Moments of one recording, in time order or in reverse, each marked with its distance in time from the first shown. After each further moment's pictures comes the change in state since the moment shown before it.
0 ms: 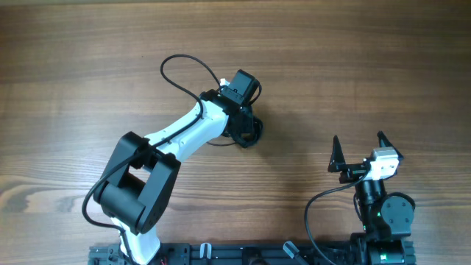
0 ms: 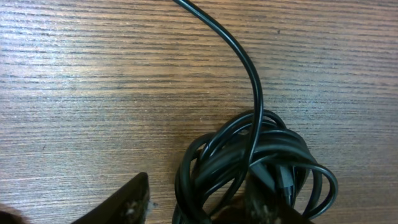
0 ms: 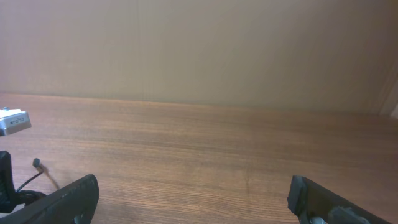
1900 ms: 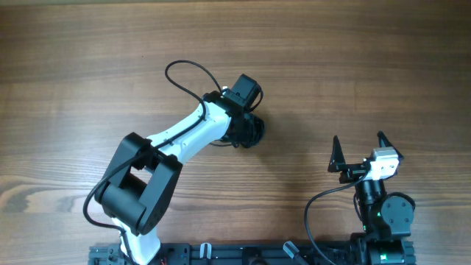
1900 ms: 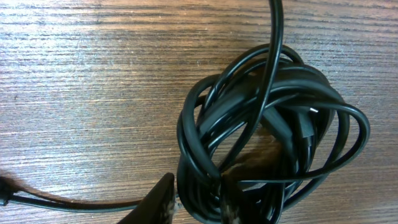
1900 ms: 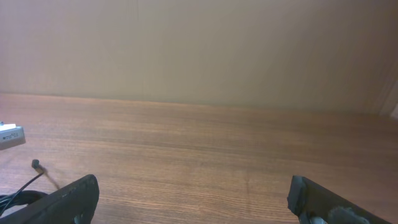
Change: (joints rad) left arm -0.019 0.000 0.000 -0.092 0.058 -0.003; right arm 0.000 0.000 0.000 0.000 0.000 0.000
